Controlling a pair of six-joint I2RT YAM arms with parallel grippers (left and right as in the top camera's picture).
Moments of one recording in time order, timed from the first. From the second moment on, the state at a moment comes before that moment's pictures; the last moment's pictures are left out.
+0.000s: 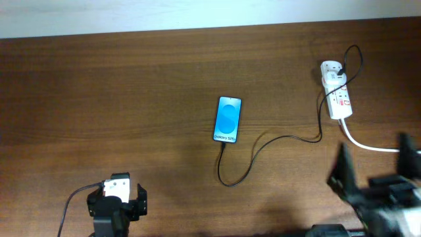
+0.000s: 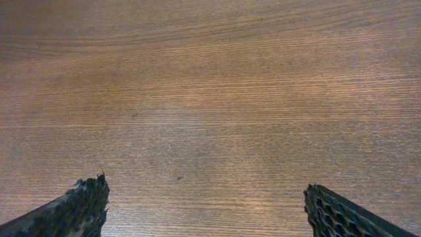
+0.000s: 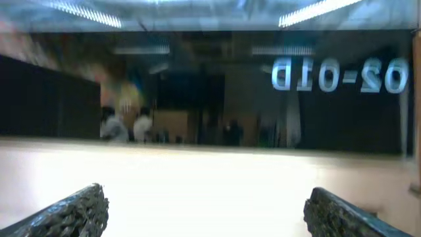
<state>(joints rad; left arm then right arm) -0.07 0.09 0.23 -0.85 -0.22 0.07 -0.04 0.14 0.63 -0.06 -0.15 0.04</state>
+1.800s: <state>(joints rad) -0.07 0.09 0.23 -0.87 -0.22 0.07 -0.04 0.02 0.01 -0.07 0.00 -0.06</state>
